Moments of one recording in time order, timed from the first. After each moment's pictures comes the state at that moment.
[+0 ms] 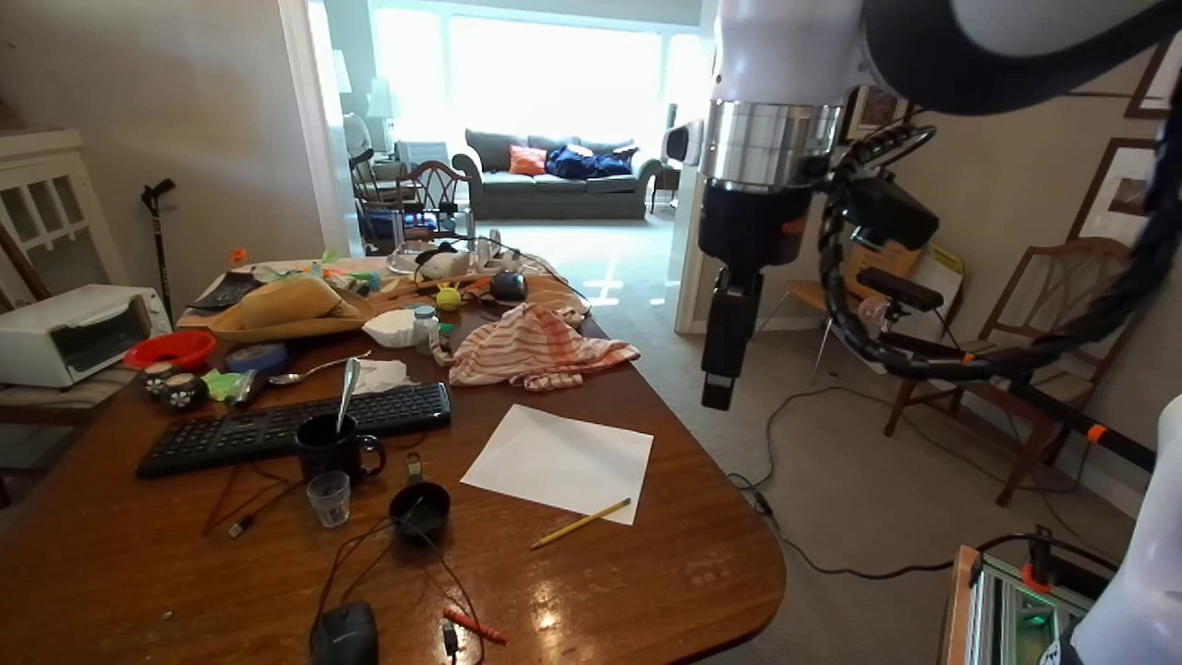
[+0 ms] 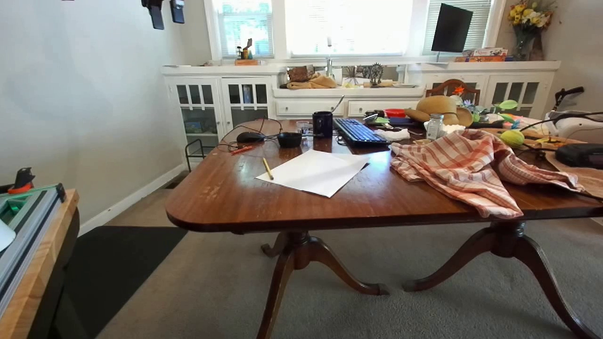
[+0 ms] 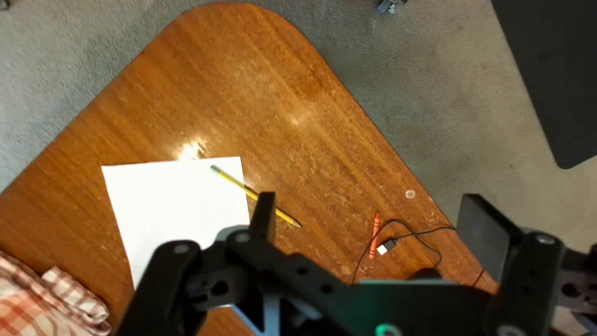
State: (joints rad) arm 0.14 -0.54 0.19 -2.41 0.06 1.88 -0.07
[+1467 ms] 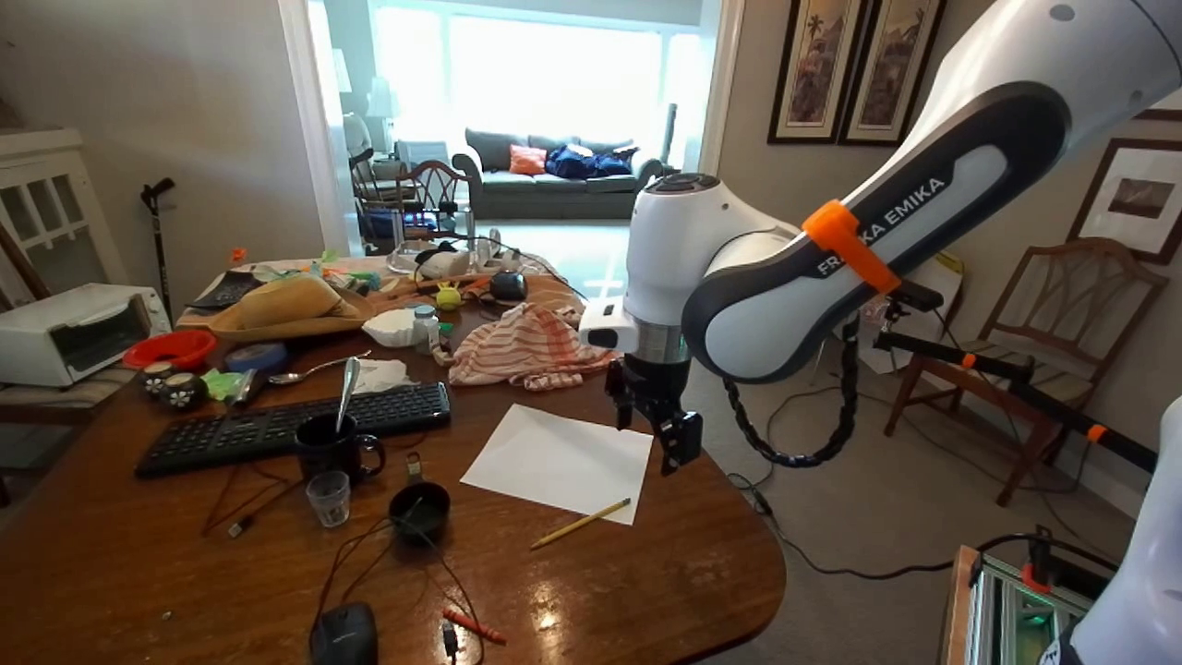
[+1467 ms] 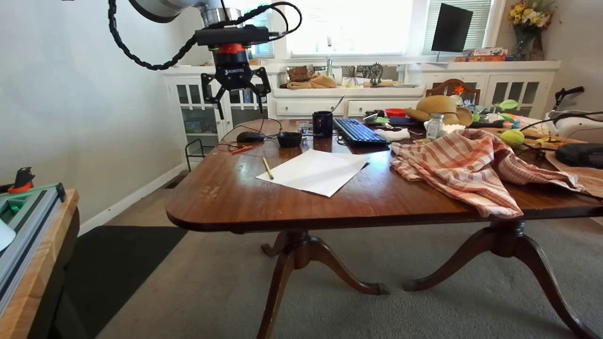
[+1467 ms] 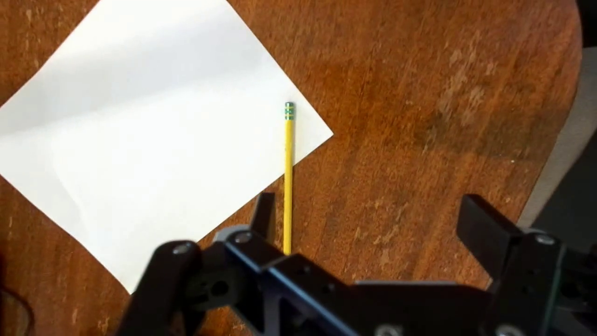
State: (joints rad) arm 0.12 -0.04 0.03 -2.48 -0.21 2.49 -1.00
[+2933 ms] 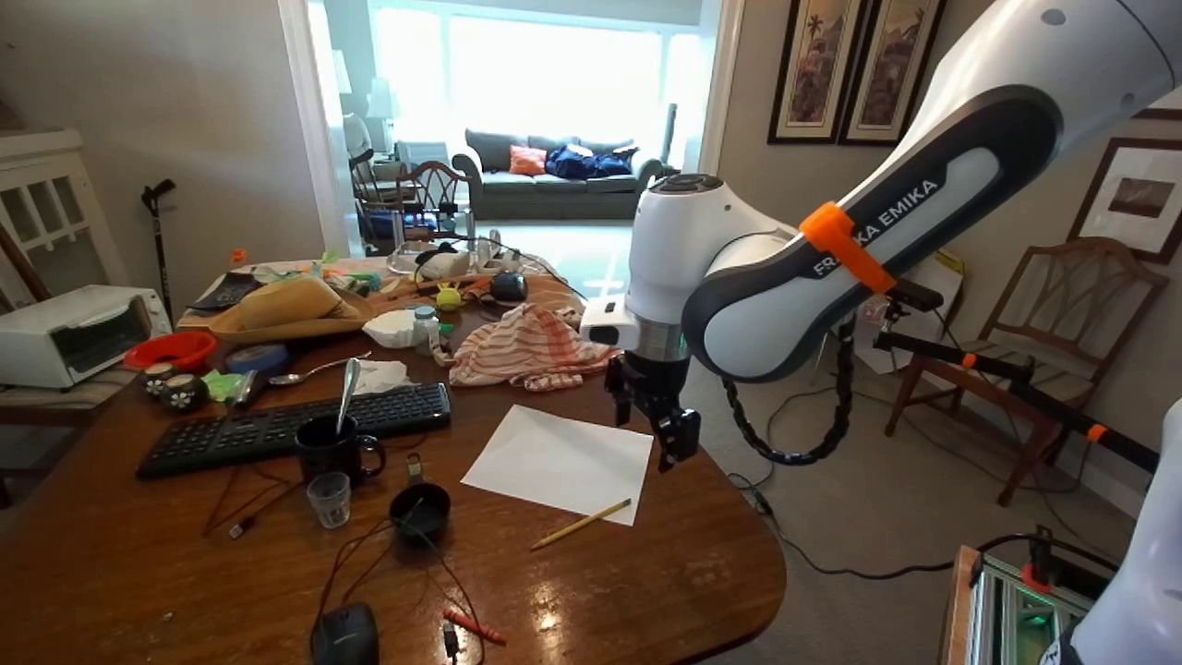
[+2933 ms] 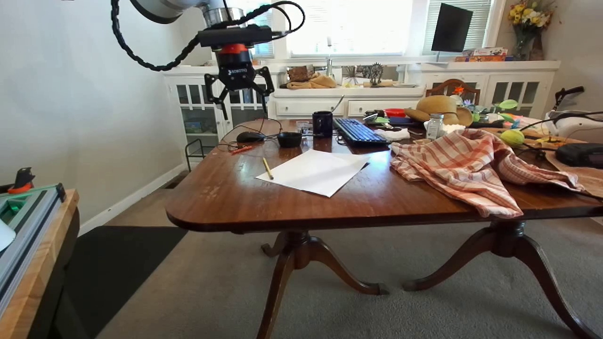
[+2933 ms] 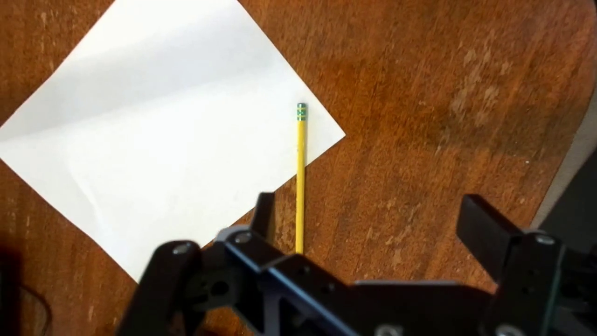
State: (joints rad) arm 0.10 -0.04 0.03 -2.48 -0.20 2.53 -1.01
